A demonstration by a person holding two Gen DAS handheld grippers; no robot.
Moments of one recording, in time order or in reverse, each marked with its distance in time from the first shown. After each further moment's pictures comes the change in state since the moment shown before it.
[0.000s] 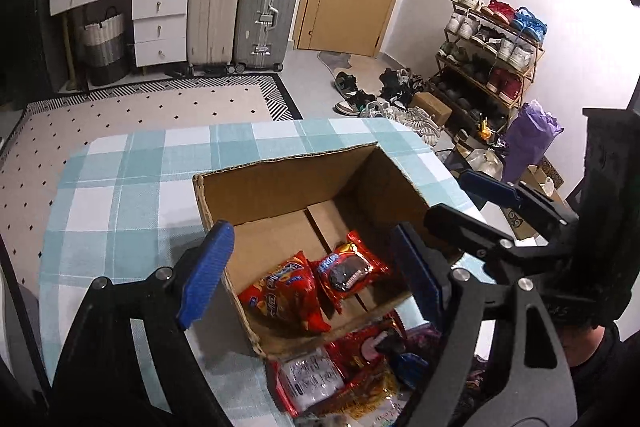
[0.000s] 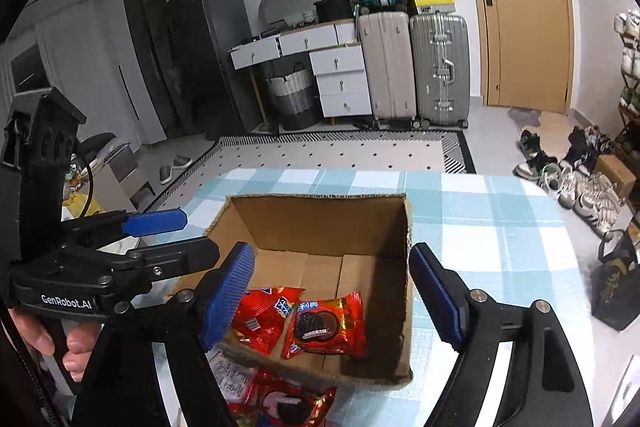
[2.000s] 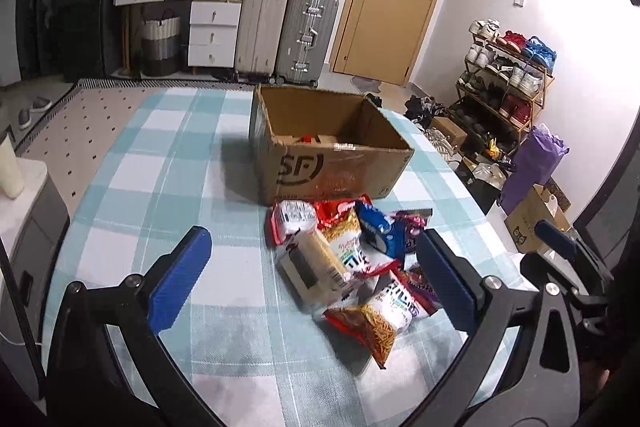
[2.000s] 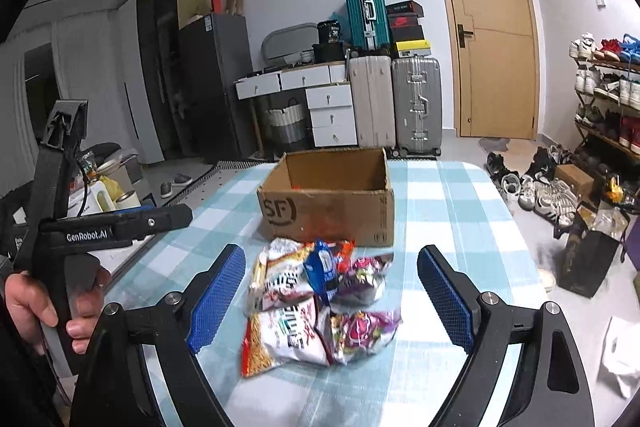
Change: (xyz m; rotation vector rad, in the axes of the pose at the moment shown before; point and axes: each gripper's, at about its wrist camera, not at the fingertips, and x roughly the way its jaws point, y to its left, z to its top) left arm -0.187 -0.062 -0.181 -0.124 -0.102 0.106; right arm -0.234 0.078 -0.173 0.003 -0.135 -0.085
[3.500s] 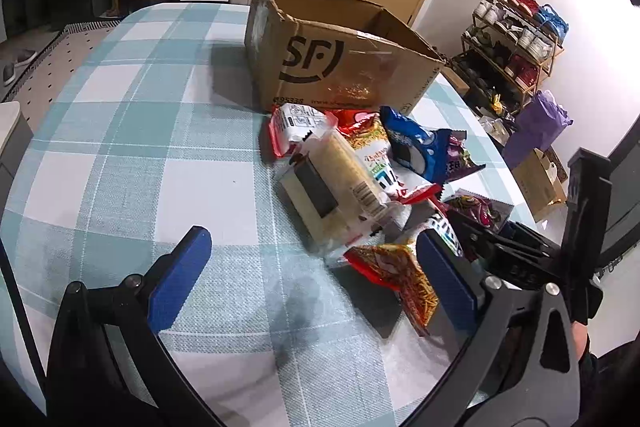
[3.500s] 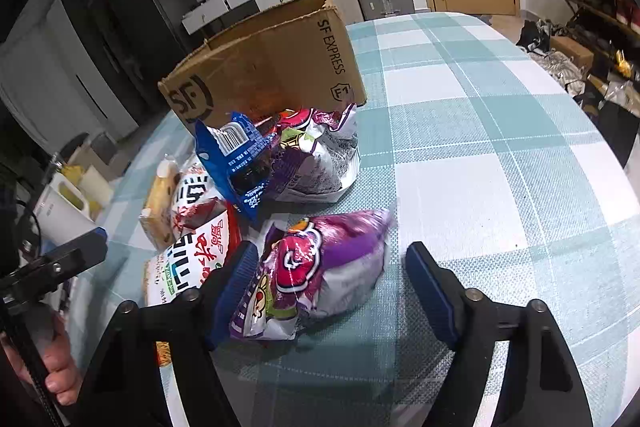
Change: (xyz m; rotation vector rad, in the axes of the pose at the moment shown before) left arm 0.089 0.025 -0.057 -0.038 0.216 -0.036; right arm 0.144 -0.053 -0.071 0.207 0.366 -0.031
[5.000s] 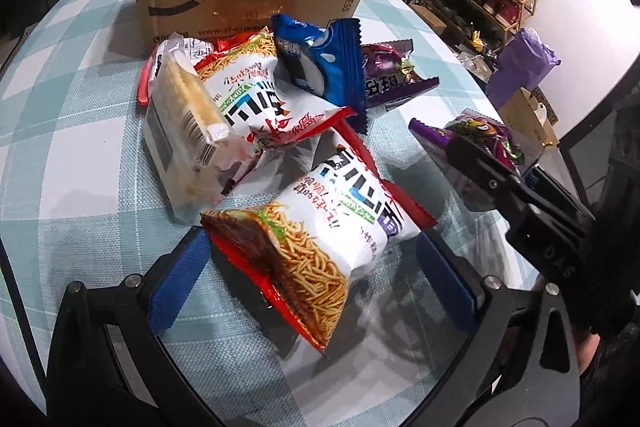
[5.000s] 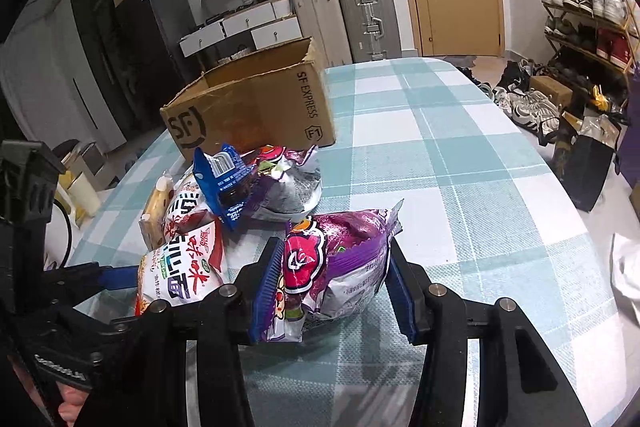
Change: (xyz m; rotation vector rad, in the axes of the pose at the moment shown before) left arm 0.066 -0.082 -0.024 0.106 0.191 -0.051; right arm -0.047 -0.020 -0.014 -0.028 -0.159 -0.052
